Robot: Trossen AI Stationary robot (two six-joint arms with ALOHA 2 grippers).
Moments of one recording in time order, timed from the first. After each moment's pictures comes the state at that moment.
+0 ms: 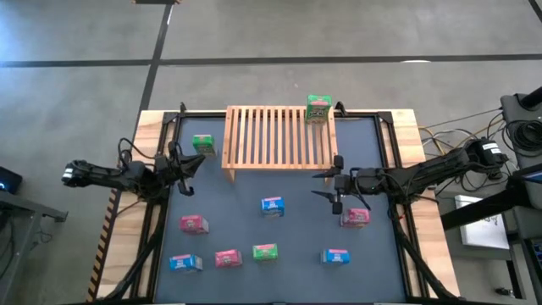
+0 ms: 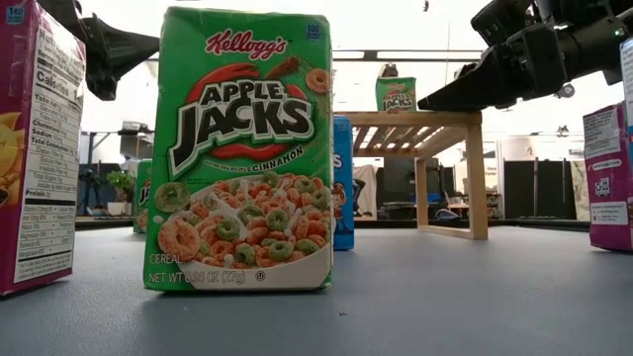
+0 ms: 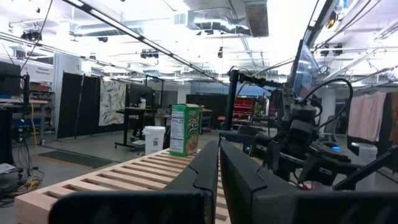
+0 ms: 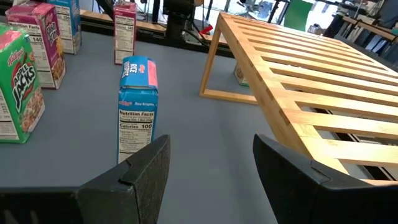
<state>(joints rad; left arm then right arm) -0.15 0.14 0.01 0.50 -0.51 0.11 0.14 1.06 0.34 0.45 0.24 -0.15</state>
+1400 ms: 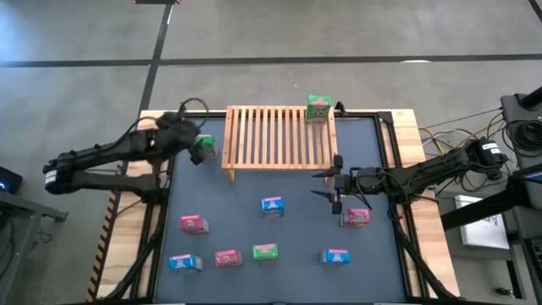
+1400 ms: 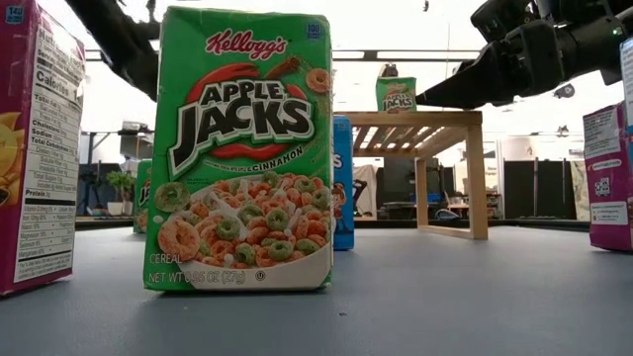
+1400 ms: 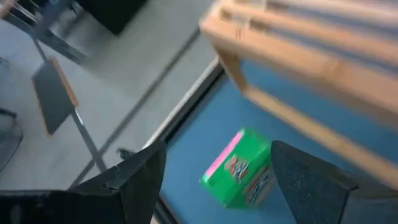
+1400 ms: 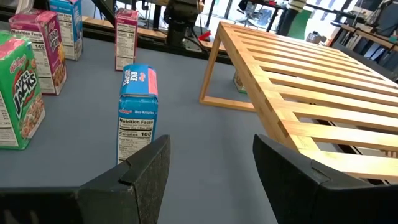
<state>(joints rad) 0.31 0.89 0.89 -0.91 -0.65 -0.06 0.14 1.06 0.34 0.49 0.24 -0.17</state>
